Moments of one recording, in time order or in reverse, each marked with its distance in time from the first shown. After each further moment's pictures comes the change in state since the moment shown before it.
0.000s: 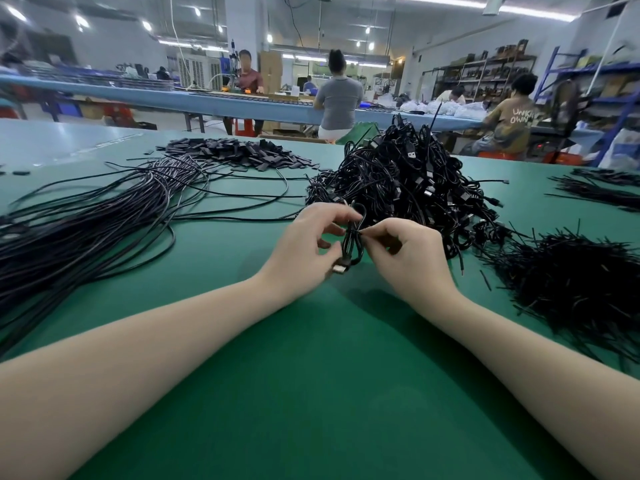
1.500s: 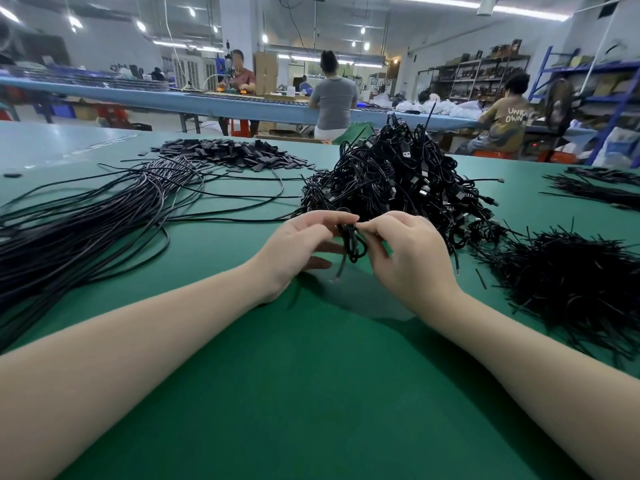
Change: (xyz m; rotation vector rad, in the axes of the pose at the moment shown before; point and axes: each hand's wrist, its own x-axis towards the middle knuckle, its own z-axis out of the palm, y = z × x) left_hand 0.005 0.005 -0.005 -0.484 -0.112 -0.364; right_hand -0.001 -0.006 -0.008 -0.307 0.087 -0.367
